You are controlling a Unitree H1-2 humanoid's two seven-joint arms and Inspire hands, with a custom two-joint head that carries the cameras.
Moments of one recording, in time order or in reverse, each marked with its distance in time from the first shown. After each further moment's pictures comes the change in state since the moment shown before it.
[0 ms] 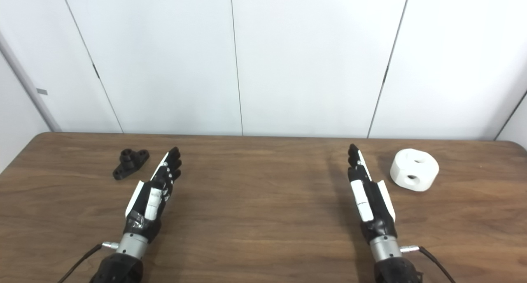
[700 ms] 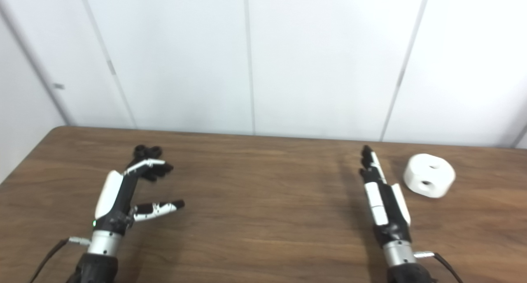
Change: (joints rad) left arm 0.065 0.162 0.025 -0.105 0.637 -0.137 0.381; right arm -0.015 -0.012 -0.006 0.030 0.035 -0.035 0.031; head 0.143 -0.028
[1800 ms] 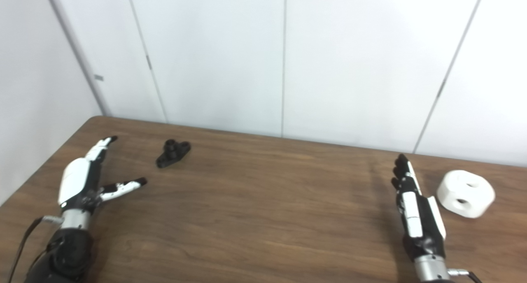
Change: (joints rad) left arm -0.072 0.194 0.058 0.297 -0.024 0.209 0.040; right arm -0.017 -0.025 -0.011 0.031 0.068 -0.002 0.042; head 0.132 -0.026
